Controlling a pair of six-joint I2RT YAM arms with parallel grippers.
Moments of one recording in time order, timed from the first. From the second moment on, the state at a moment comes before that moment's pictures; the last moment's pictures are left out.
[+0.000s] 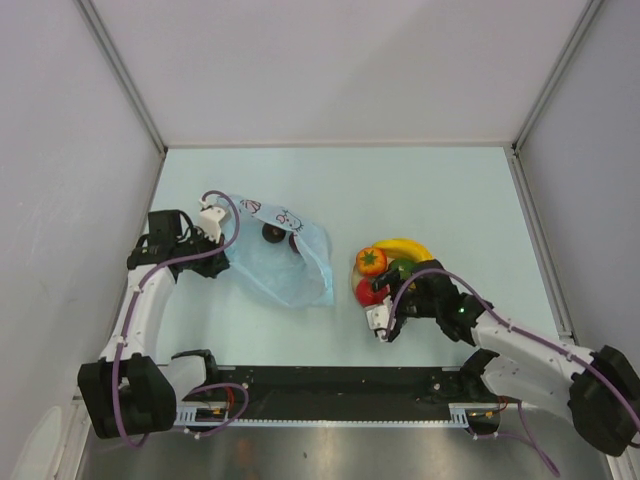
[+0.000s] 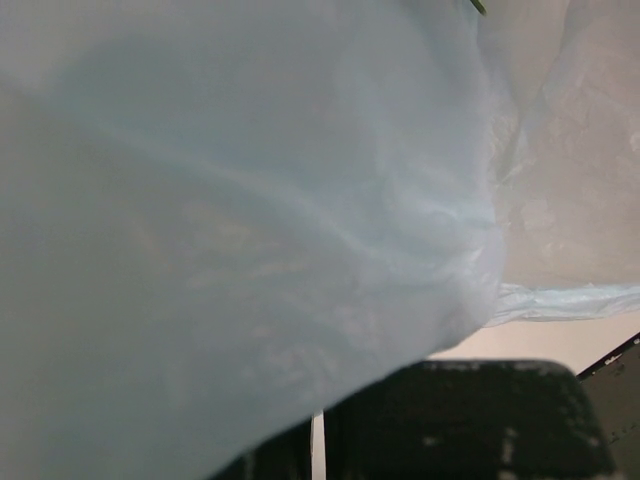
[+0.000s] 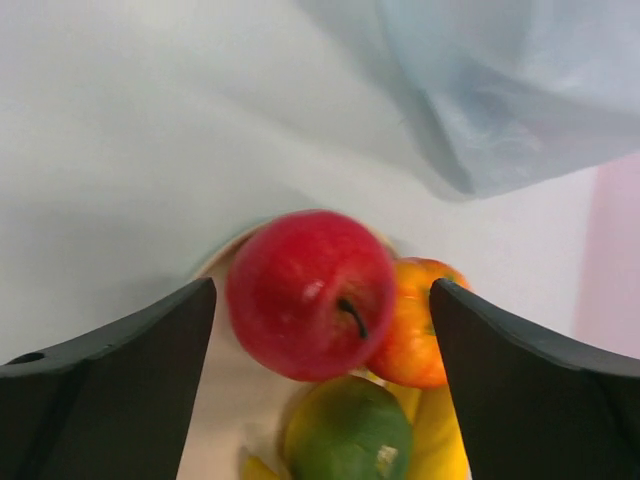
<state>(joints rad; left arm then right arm) 0.13 1.09 0.83 -0.72 0.53 0.45 0.72 0.97 0.40 -0.06 -0.49 -1.21</state>
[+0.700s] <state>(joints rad) 0.13 0.95 0.83 -0.70 0.65 0.38 0.91 1.26 0.99 0.10 -0.43 -0.64</state>
